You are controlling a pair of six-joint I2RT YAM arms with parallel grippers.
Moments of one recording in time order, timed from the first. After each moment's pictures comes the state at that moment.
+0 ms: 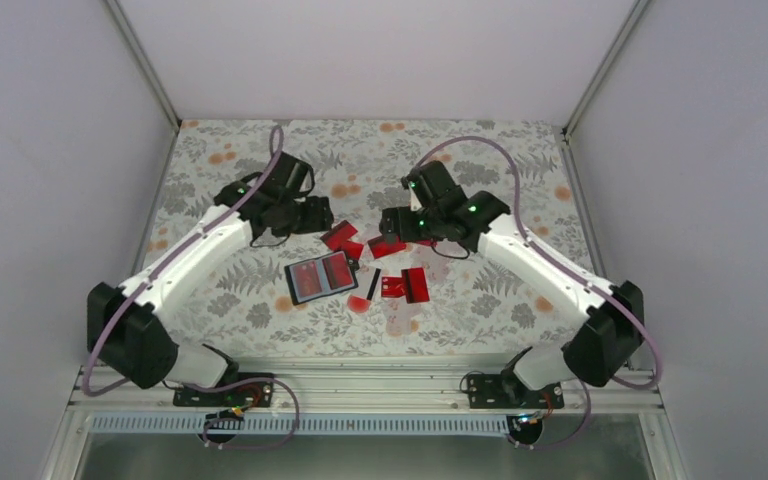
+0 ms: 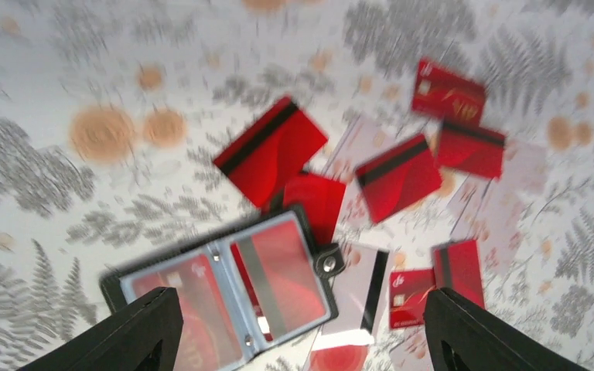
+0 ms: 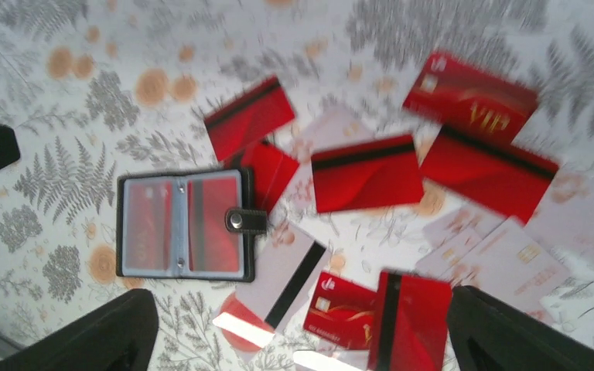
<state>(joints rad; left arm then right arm) -0.51 1.42 1.21 -0.83 0.08 -0.60 0.70 1.46 1.27 -0.79 -0.04 0.50</state>
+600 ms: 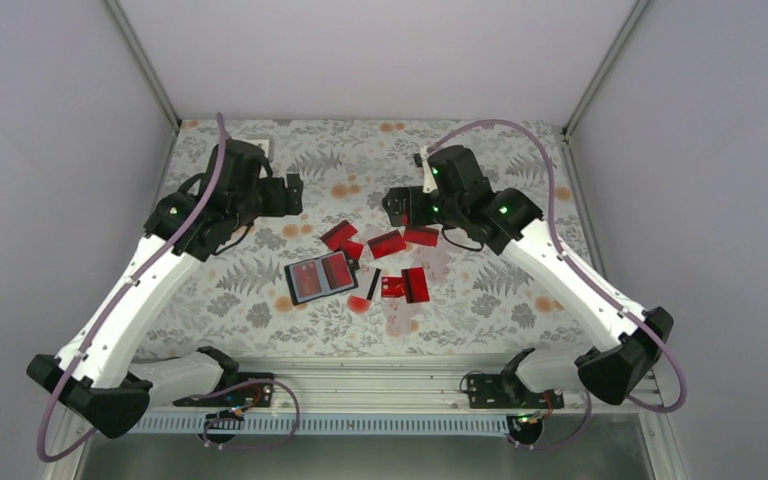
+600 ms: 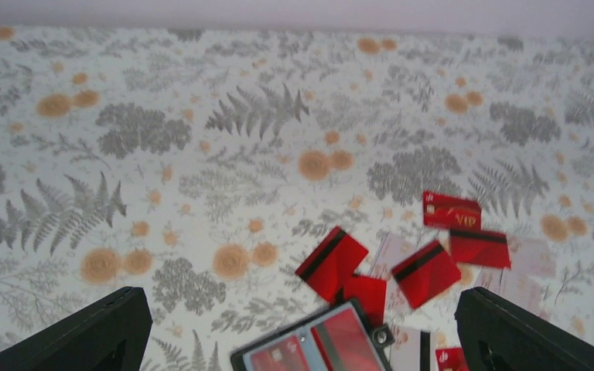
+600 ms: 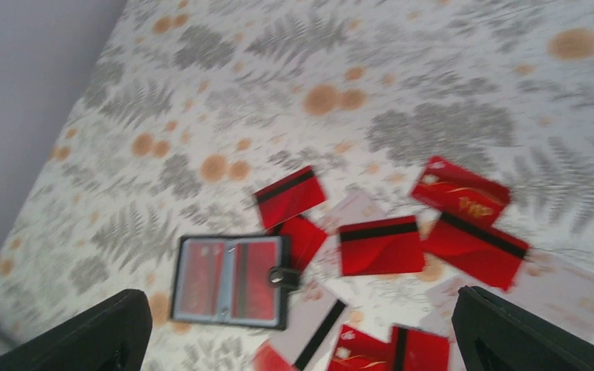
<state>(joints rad) -0.51 1.15 1.41 -0.92 -0.22 -0.38 0.70 1.32 1.40 -0.79 0.06 0.47</state>
